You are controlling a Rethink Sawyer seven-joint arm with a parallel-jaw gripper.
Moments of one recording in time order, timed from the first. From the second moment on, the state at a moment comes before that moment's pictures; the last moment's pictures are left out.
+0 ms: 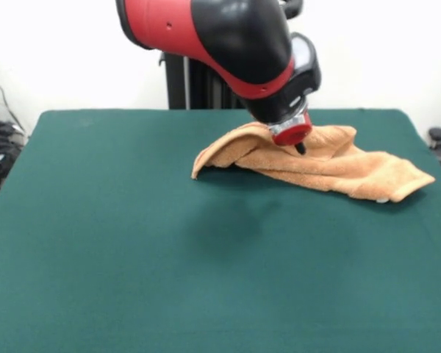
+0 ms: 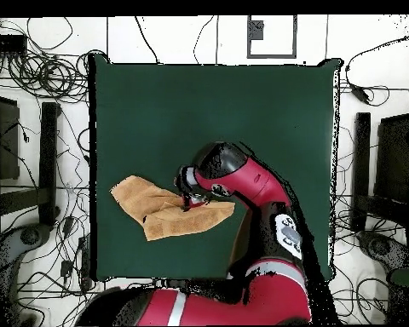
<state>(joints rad) -0.11 -0.40 -0.14 1.59 0.46 1.05 2.57</state>
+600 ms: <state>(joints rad) -0.16 -0.38 -0.10 1.59 0.46 1.05 2.57</state>
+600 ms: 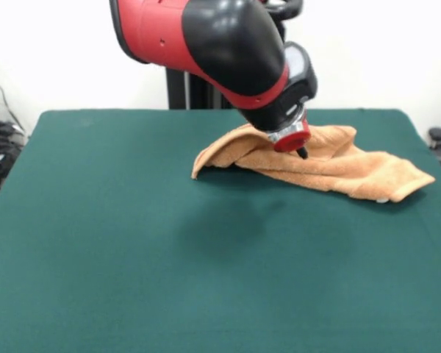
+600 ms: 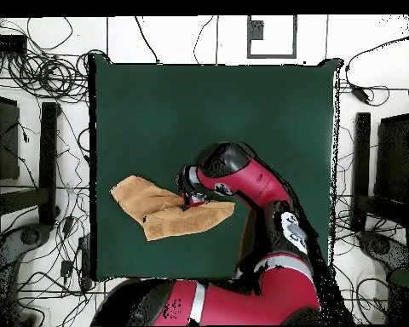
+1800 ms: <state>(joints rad) -0.17 -0.28 -0.07 1.59 0.44 1.05 2.57</state>
